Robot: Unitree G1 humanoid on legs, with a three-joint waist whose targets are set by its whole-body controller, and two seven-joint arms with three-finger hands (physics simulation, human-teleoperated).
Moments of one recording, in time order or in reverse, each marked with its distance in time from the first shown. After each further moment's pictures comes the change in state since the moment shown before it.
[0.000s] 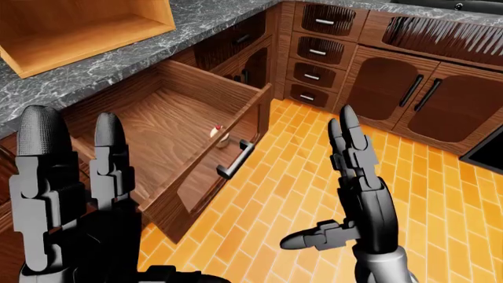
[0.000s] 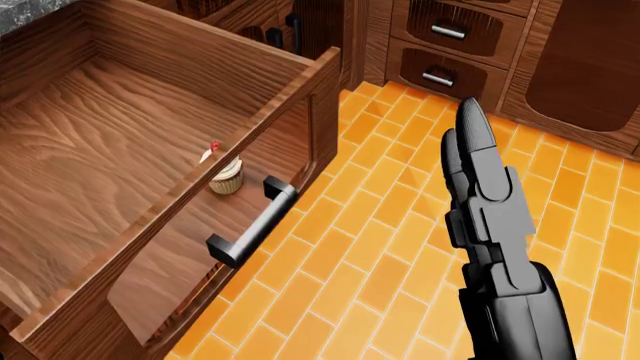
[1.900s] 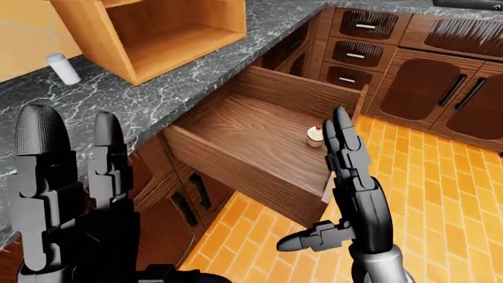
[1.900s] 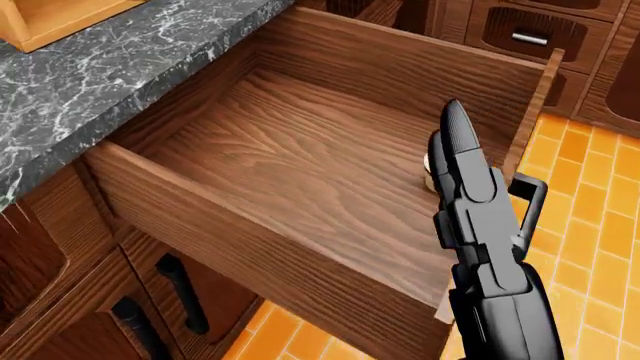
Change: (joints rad) left arm -0.005 0.006 0.009 0.001 0.001 0.001 0.007; right arm -0.005 0.006 0.017 0.010 -0.011 -0.002 0.013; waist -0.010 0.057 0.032
